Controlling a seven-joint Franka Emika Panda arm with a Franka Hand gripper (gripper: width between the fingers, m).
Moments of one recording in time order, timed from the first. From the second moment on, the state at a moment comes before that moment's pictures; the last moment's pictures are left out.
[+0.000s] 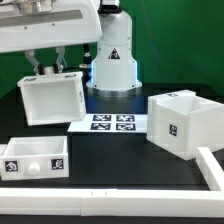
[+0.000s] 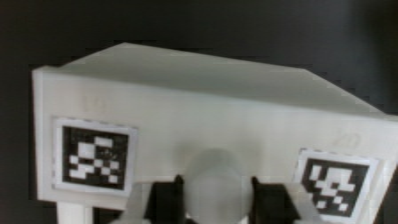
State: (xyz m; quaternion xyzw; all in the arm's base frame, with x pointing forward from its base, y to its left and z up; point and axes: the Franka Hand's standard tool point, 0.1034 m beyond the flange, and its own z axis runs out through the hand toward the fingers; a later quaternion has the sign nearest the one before) arm 0.491 -0.135 0.159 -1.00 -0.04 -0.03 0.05
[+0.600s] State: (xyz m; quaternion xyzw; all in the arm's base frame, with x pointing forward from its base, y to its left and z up) arm 0.481 -0.116 0.193 -0.97 -0.02 -0.25 -0.05
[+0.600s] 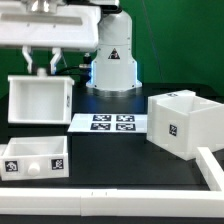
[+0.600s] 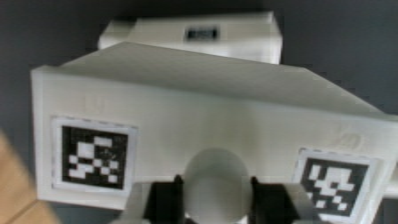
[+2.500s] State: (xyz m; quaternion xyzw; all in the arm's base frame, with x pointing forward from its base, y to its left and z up) arm 0.532 -0.056 0.148 -0.97 -0.12 -0.18 0.06
